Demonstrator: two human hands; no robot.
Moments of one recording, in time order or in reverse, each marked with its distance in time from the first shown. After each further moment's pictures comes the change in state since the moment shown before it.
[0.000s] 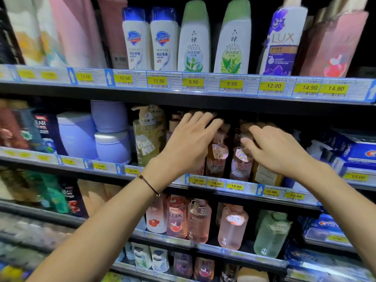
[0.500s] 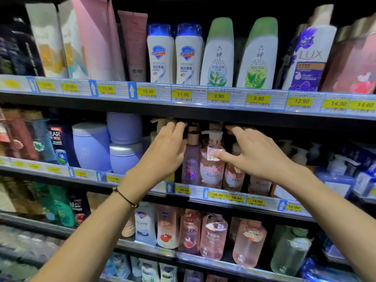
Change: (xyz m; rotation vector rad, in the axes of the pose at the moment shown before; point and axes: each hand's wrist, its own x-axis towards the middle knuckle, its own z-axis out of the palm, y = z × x) left_hand -0.043 -0.083 -0.013 -0.335 -0.086 -0.341; right_hand 0.036 -0.084 -0.012 0.085 0.000 -0.037
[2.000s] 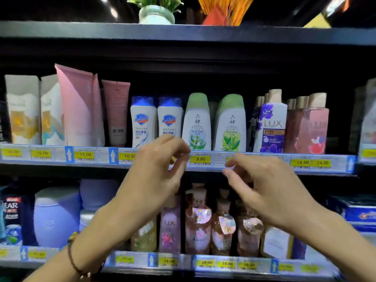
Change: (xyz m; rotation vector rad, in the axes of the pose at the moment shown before) left_hand 0.047 0.045 -0.094 -0.302 0.302 0.257; right_hand -0.014 -0.008 -0.080 -0.039 0.491 -0.135
